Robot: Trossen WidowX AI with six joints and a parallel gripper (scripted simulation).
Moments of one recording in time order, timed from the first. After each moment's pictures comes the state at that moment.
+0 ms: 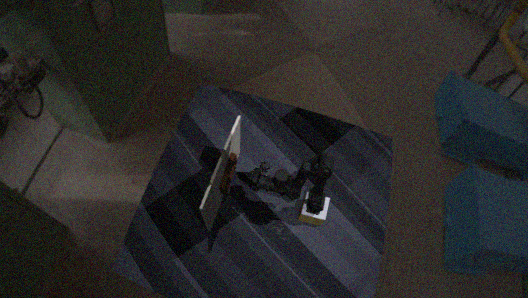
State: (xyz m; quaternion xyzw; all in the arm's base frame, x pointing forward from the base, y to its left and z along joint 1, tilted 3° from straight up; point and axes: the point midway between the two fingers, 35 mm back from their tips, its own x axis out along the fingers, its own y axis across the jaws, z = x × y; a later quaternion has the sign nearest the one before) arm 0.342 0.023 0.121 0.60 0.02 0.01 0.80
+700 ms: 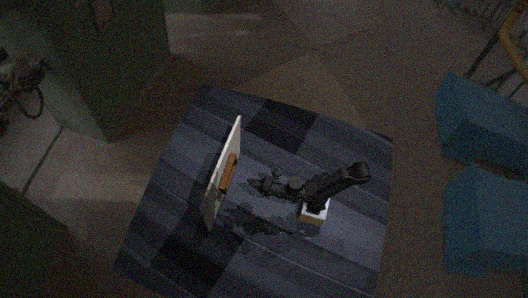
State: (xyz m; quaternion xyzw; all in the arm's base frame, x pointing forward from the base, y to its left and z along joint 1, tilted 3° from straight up) arm 0.284 0.059 0.166 0.57 0.02 0.00 0.82
